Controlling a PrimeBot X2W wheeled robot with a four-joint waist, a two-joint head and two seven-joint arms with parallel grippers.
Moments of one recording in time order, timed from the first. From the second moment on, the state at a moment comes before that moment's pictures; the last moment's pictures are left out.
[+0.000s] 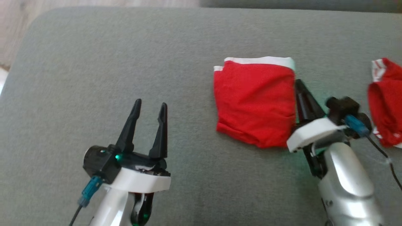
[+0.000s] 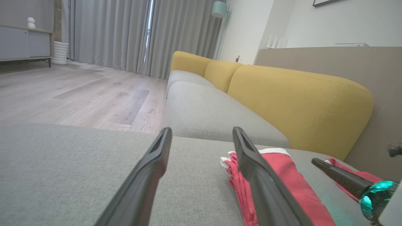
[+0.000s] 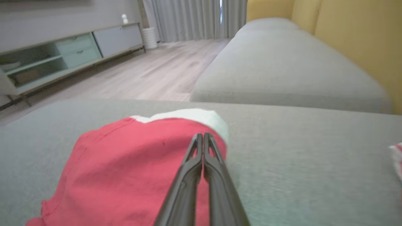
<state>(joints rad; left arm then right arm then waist) -0.17 0.05 -0.32 0.11 -0.32 -0.11 -0.26 -0.40 -0.05 0.10 0.53 0.08 0.13 -0.18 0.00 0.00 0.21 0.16</state>
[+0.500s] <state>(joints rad) -0.18 0.05 -0.34 0.13 -0.33 -0.10 -0.26 -0.61 -0.06 0.13 0.93 0.08 0.13 -0.18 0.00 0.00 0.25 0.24</state>
